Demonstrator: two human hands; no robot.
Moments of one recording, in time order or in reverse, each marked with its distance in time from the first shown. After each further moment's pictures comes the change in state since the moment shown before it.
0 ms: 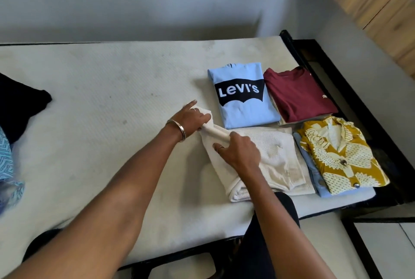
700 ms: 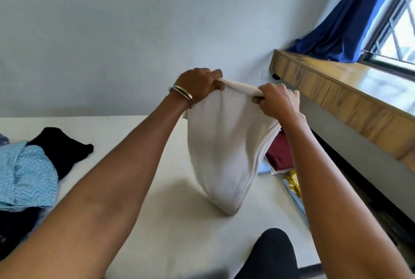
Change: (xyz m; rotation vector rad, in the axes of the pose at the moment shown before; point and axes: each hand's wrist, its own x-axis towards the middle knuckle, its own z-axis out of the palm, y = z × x) left_hand -0.078 0.030 -0.314 -0.034 0.670 -0.168; right_hand -0.063 -0.015 -0.255 -0.167 0.628 -0.303
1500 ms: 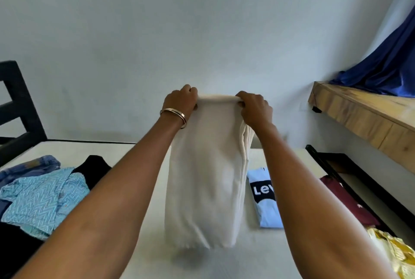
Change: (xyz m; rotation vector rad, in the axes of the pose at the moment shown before) left_hand 0.003 -0.124 -0.052 0.425 -0.092 -0.417; right_hand 0.113 -0.140 0.022 0.370 0.093 -0.140
